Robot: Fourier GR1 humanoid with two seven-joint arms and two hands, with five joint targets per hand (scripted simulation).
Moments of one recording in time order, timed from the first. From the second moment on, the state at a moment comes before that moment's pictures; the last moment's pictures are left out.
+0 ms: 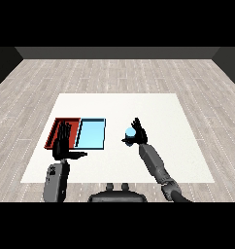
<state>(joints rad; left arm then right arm) -0.03 0.07 0.11 -1.66 0.14 -0.13 -0.36 -0.54 0.00 0.10 -0.75 -0.45 0.02 -0.45</state>
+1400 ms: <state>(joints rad) -0.03 0.04 0.02 -1.62 0.07 -0.13 -0.34 -0.62 -0.08 0.20 -0.89 -0.28 -0.38 -0.30</state>
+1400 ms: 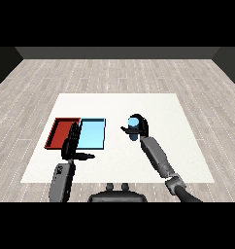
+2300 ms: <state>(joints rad) -0.15 0.00 -0.18 -1.49 0.07 -0.02 -0.23 -0.44 -0.12 0.29 -1.36 -0.04 -0.41 -0.08</state>
